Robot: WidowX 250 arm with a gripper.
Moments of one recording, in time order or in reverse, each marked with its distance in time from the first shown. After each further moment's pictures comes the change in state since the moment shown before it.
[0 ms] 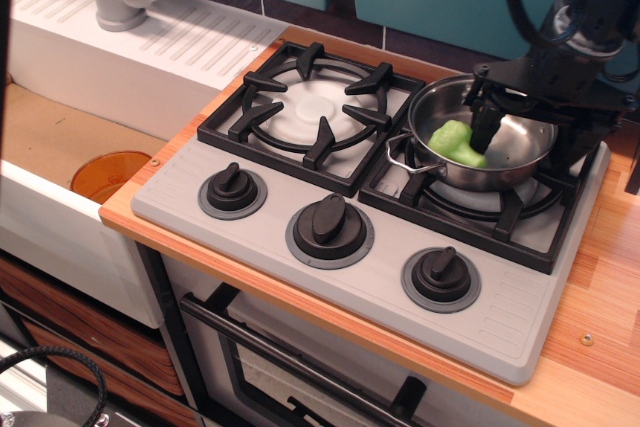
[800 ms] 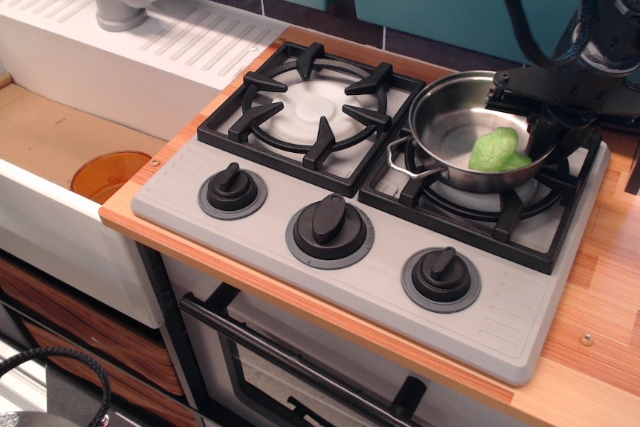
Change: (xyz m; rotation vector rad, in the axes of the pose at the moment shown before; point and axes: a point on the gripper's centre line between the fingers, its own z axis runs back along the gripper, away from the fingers) arm 0.012 -0.011 -0.007 -0.088 -0.140 -0.010
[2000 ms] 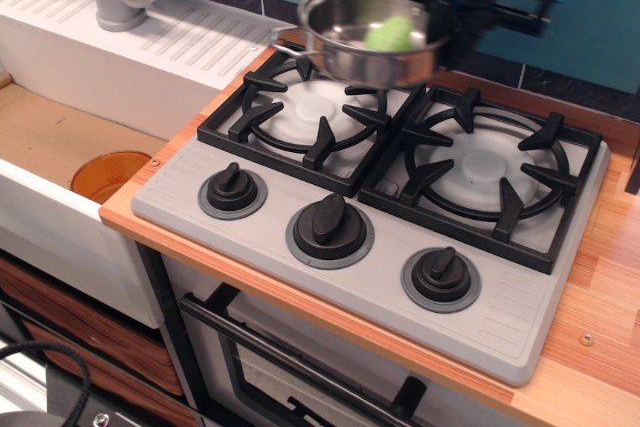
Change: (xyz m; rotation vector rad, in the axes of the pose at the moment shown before) arm 0.016 0.066 0.062 0.120 0.170 -0.069
